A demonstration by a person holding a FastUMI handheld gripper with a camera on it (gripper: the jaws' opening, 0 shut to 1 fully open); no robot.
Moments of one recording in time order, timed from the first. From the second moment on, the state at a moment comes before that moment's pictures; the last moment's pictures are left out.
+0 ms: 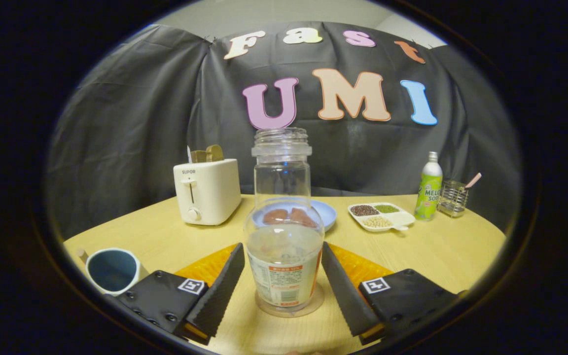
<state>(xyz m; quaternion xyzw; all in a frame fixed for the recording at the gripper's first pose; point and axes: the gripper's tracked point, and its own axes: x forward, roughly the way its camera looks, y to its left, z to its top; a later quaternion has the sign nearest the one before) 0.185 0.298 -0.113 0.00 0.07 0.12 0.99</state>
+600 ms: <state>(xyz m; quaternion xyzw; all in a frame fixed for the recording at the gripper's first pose) 0.184 0.295 -0.107 0.01 0.05 0.12 0.99</state>
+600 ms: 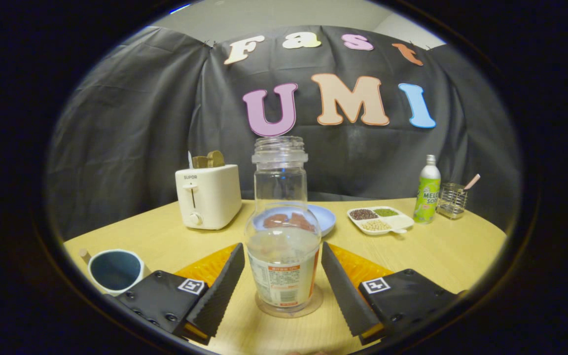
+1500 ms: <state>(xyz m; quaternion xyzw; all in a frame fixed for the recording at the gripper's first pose) 0.061 0.231 0.014 0.03 0.03 0.14 0.99</state>
